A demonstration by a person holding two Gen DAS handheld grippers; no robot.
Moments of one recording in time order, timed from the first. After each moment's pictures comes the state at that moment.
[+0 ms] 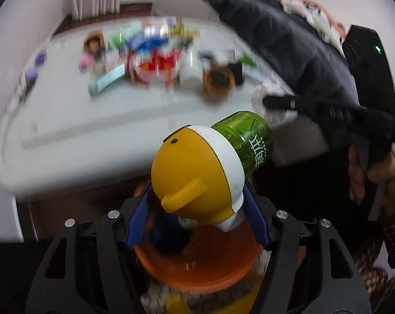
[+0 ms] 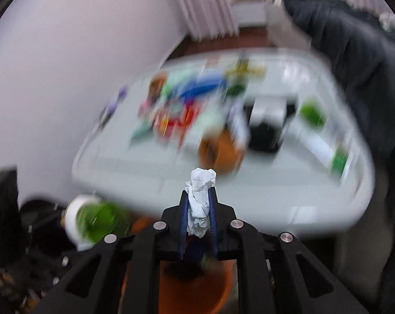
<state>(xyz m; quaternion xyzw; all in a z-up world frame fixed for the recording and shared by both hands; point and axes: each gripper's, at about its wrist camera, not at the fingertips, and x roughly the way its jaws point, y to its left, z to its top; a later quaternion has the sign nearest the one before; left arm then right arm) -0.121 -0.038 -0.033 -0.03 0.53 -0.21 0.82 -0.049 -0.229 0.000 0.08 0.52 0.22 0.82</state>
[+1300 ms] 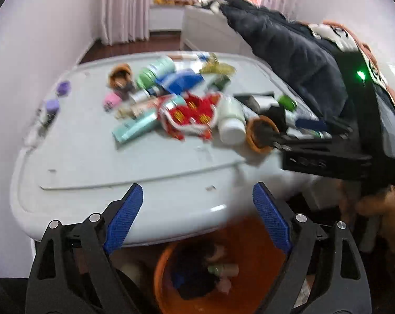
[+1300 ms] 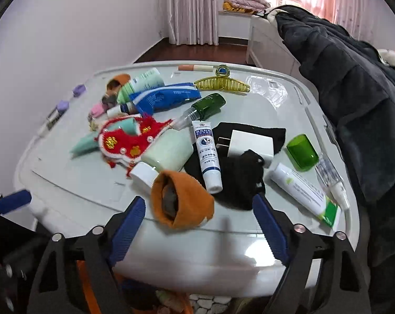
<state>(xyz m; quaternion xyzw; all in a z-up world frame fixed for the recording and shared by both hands) -0.060 -0.045 -0.027 -0.02 0.44 -0.13 0.89 0.028 -0.201 -0.025 -0.03 0.46 0.12 0.88</state>
